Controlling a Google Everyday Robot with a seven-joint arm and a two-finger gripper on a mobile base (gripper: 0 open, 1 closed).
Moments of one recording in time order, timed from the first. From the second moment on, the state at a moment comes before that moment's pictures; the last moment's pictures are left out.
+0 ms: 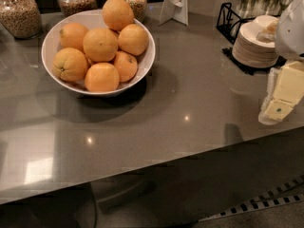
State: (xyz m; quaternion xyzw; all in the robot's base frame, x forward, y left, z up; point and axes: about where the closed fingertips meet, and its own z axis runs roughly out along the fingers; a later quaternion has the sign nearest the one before) arm 0.438 -0.216 0.977 -0.60 0.78 -0.04 0.16
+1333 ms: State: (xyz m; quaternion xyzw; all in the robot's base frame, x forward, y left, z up) arm 0.513 -0.108 1.016 -0.65 0.68 0.08 0.33
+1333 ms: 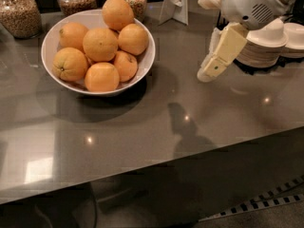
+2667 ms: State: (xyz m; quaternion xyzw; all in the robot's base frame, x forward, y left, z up) arm 0.553 -0.029 1.029 -0.75 0.56 0.05 0.36
